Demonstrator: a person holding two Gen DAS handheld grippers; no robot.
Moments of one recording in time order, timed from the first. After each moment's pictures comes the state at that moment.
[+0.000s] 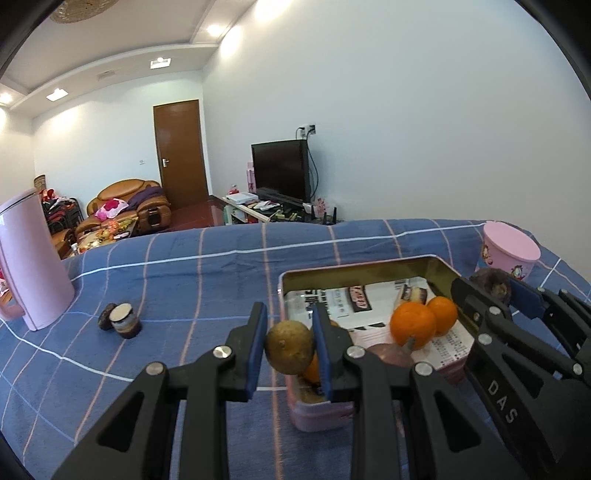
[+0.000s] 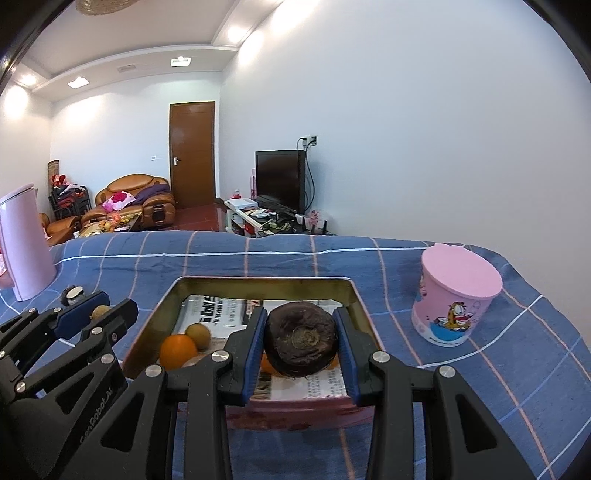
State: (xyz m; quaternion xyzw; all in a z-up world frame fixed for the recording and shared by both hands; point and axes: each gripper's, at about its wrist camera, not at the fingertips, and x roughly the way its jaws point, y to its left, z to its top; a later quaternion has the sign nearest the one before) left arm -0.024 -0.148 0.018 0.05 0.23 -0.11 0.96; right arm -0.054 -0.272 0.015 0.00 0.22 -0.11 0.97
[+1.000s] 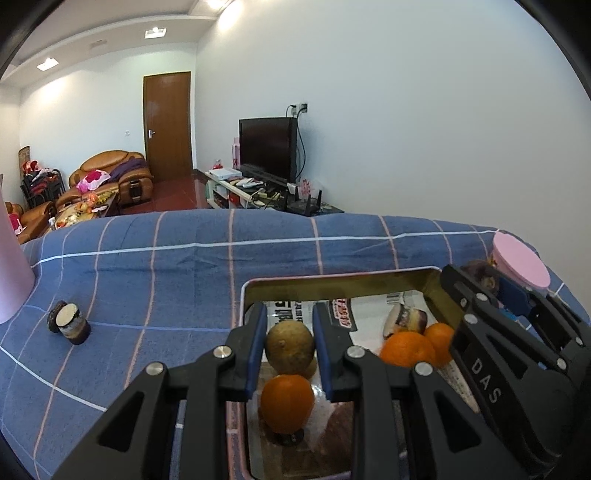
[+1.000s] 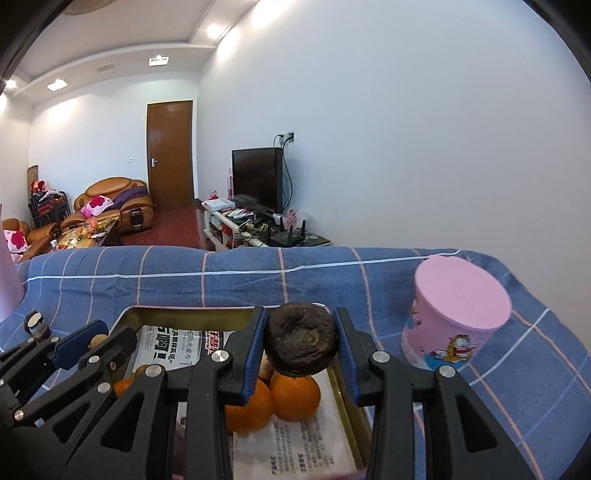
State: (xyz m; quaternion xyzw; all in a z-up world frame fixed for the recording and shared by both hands) left arm 0.033 -0.169 0.009 0.01 0.29 -0.13 0.95; right arm 0.003 -0.297 0.014 0.02 0.23 -0.14 0.96
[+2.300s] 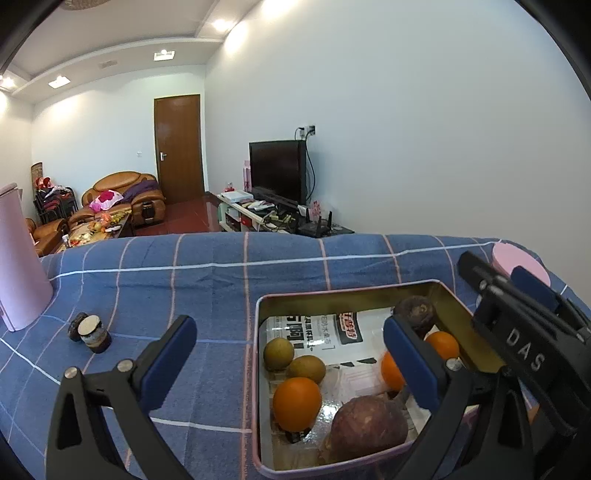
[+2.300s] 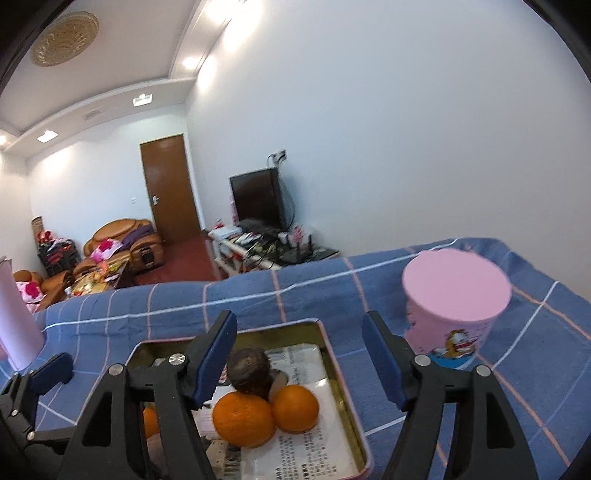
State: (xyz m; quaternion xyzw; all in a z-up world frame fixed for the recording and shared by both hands) left arm 0.008 -0.161 0.018 0.02 0.24 -0.11 0.97; right arm -0.025 -0.313 0.021 0.09 0.16 -0.14 0.97
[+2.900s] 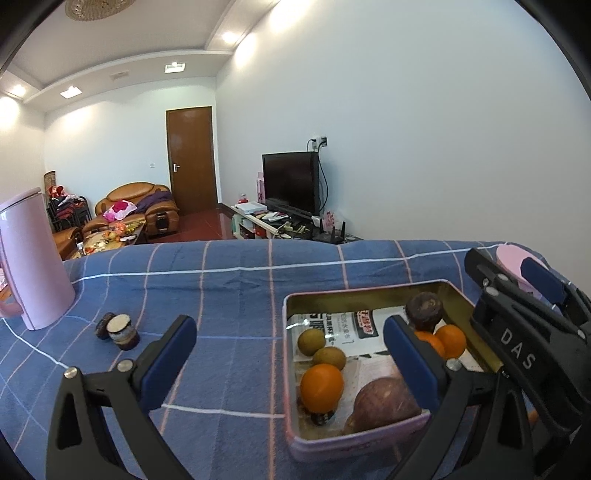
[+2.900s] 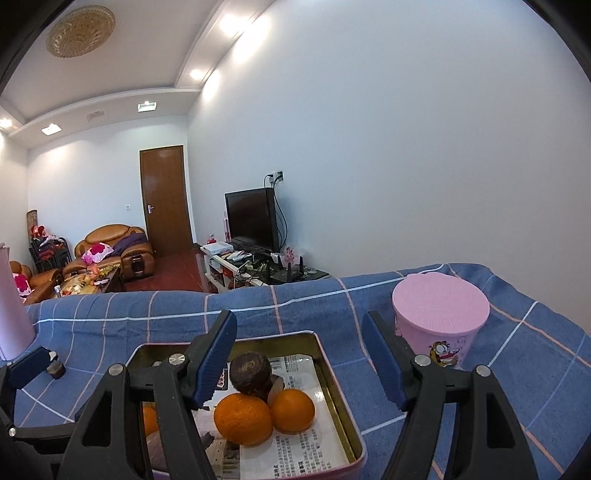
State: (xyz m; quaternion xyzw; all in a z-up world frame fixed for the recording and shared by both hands) left arm -0.015 -0.141 0.021 0.03 0.21 -0.09 0.97; right arm -0.038 -0.296 0.026 0.05 0.14 -0.16 0.98
